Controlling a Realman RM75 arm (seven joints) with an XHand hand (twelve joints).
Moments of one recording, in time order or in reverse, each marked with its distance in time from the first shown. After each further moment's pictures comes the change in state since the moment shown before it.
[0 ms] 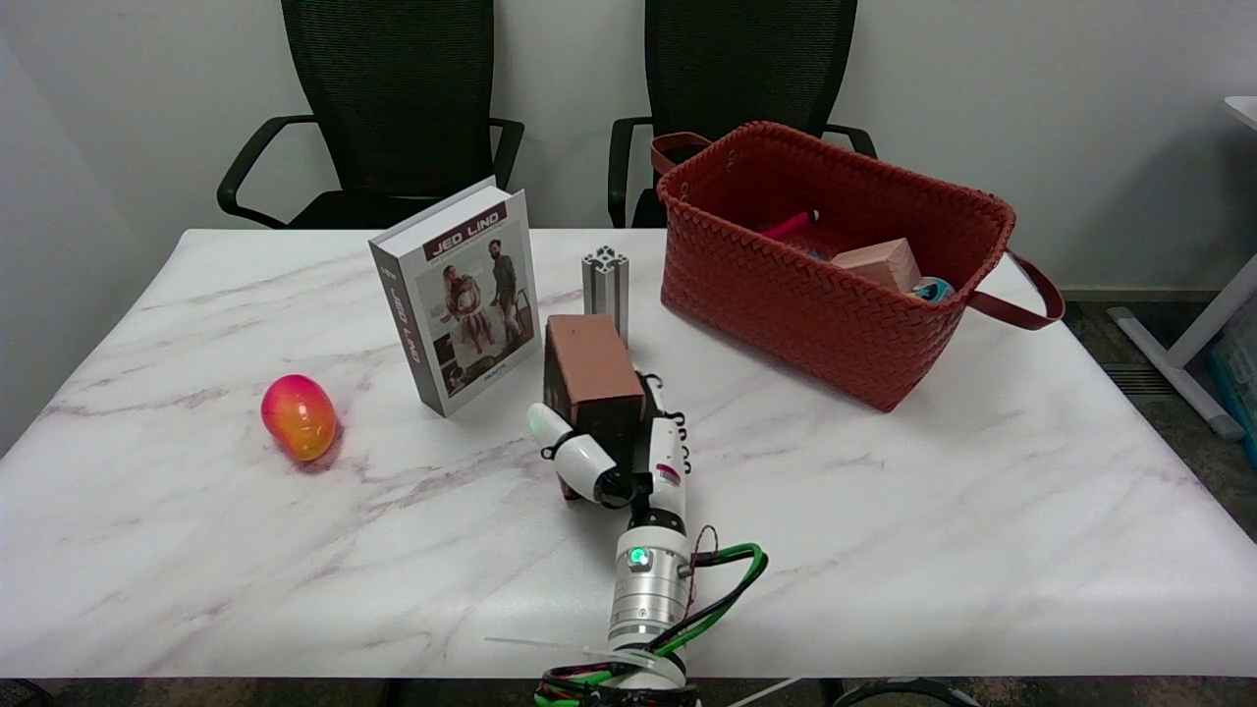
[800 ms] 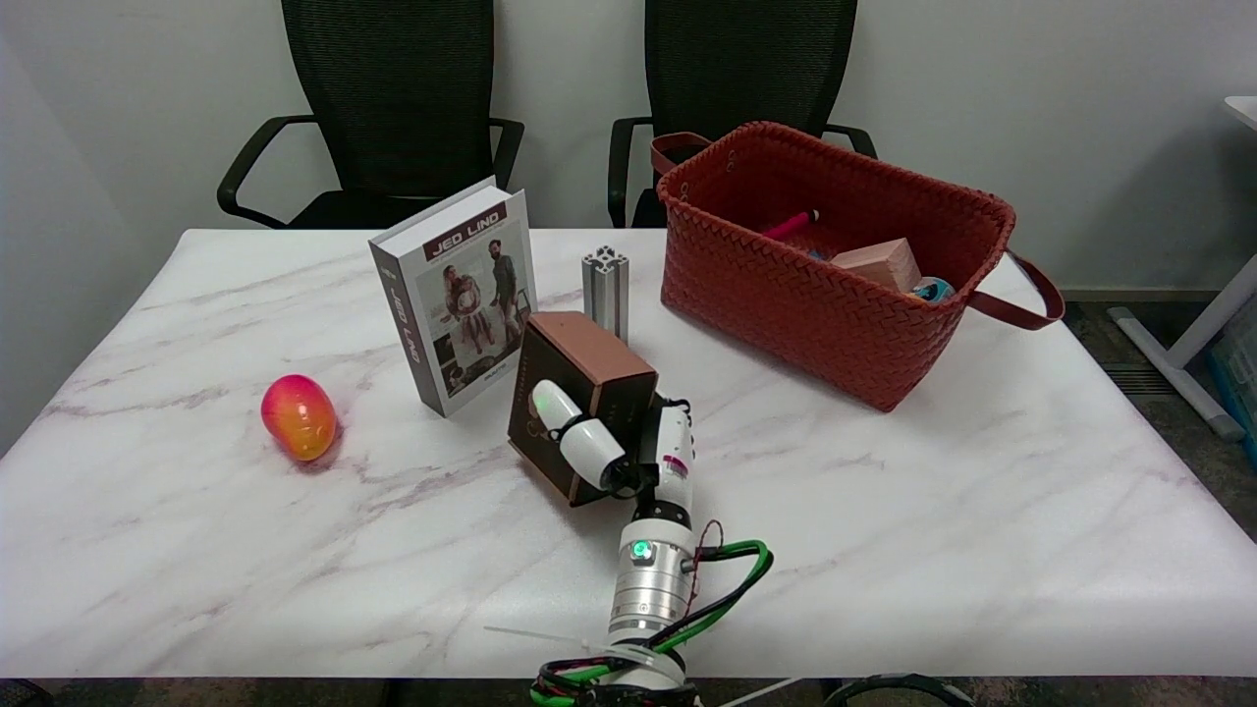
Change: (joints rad) arm 0.012 -0.011 -0.001 -0.007 -0.020 0.053 0.001
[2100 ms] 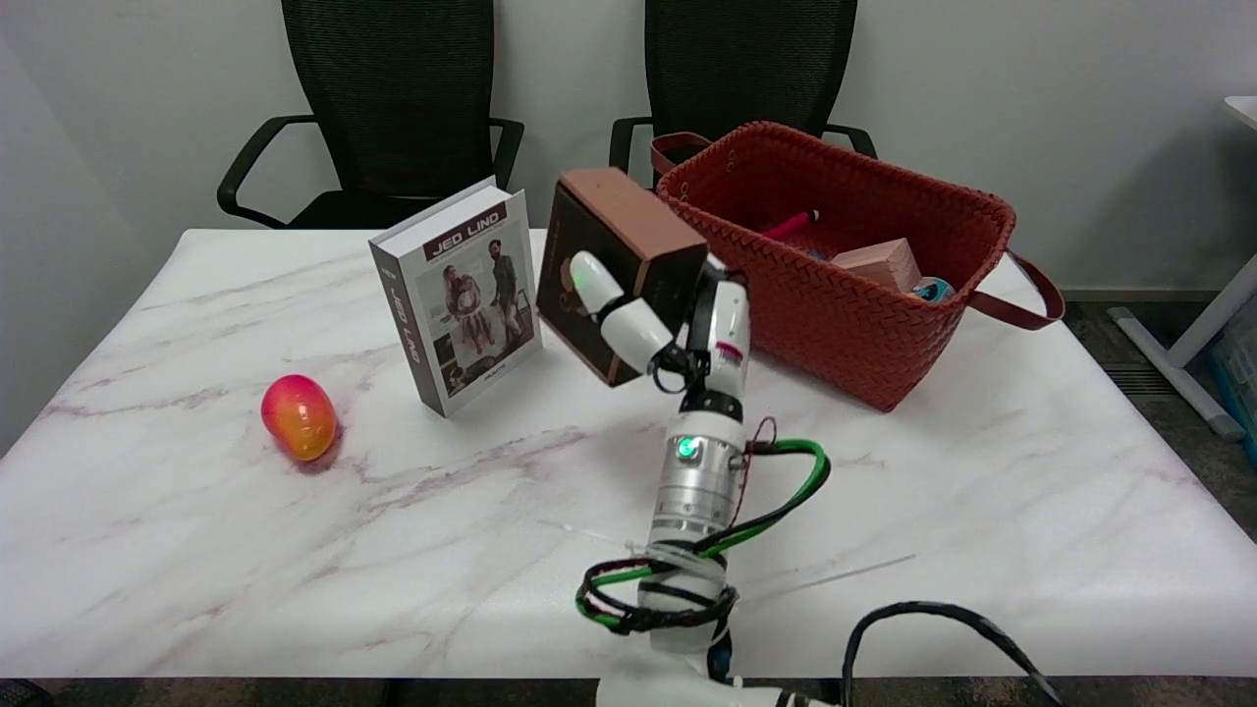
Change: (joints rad) arm 0.093 0.121 0.075 0.131 -0.189 0.034 -0.062
